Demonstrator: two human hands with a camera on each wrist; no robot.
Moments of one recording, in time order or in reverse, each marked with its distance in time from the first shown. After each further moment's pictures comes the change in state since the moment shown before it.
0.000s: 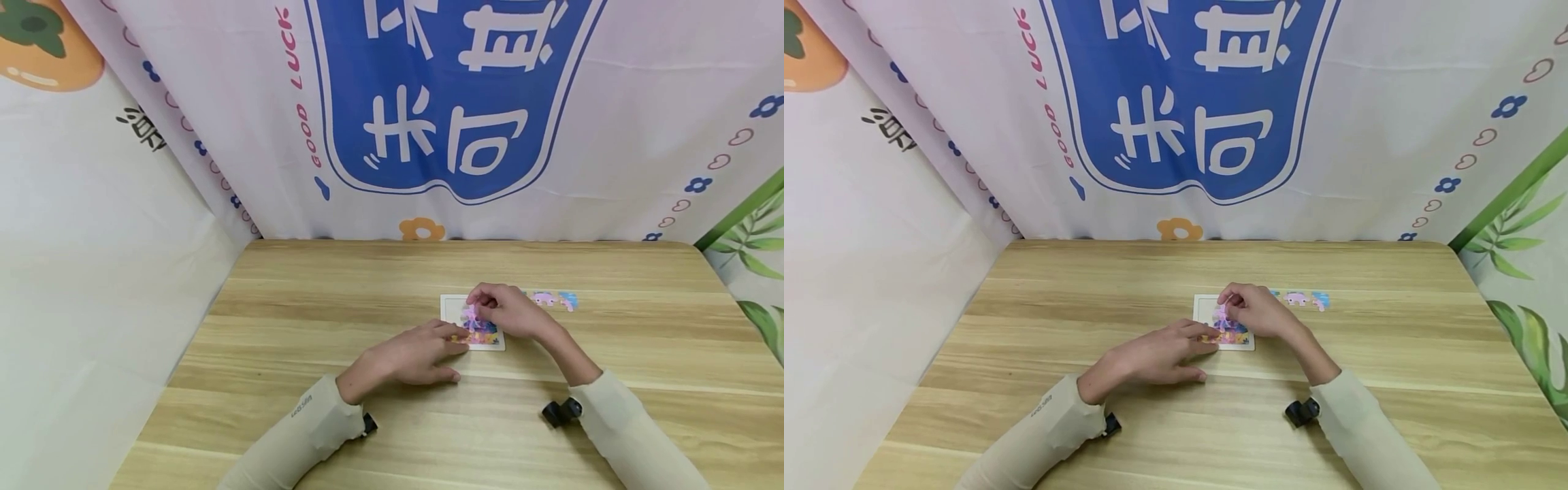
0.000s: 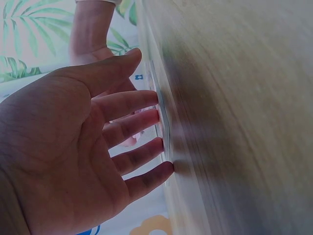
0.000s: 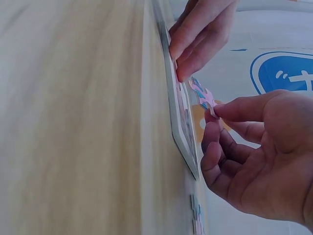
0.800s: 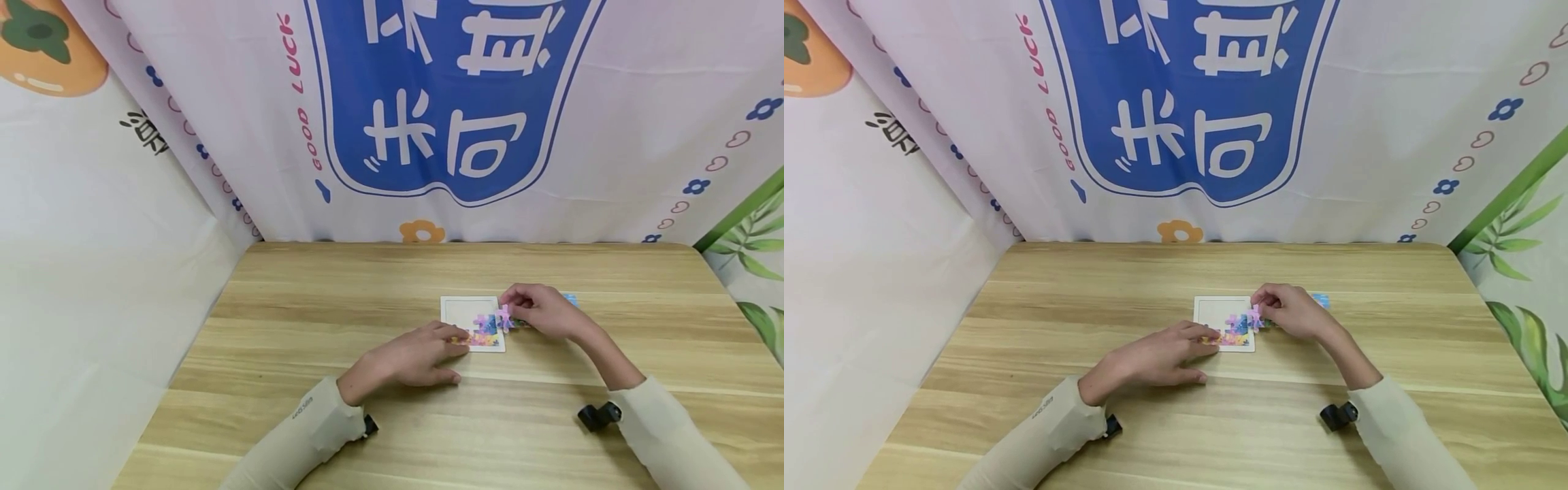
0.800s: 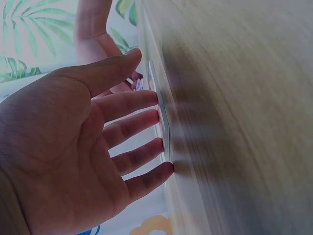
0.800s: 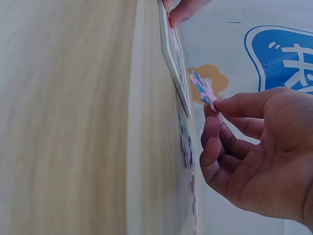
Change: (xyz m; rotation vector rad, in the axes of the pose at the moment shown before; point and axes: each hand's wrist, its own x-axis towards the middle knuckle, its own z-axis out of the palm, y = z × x) left_hand 0.000 0.001 0.001 0.018 0.005 0.009; right_hand -0.032 0.028 -0.035 -0.014 0.044 0.018
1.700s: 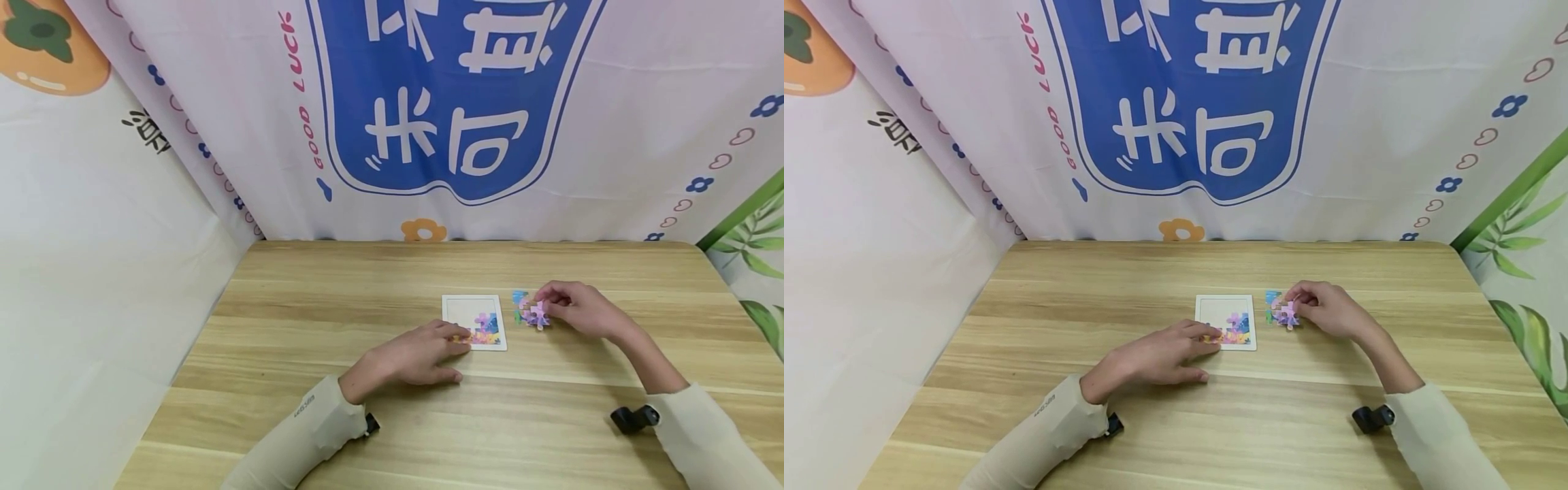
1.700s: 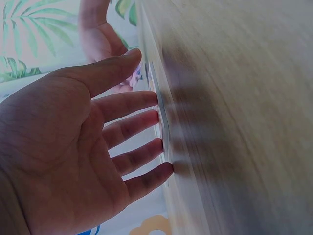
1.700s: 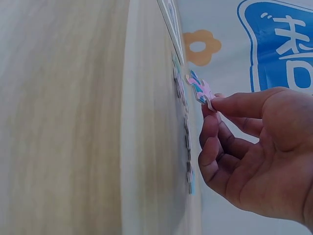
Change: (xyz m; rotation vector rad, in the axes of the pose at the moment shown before) left_hand -0.001 0.002 -0.001 -0.004 -0.009 -0.013; right_hand -0.026 0.026 -0.032 -0.066 0.027 0.058
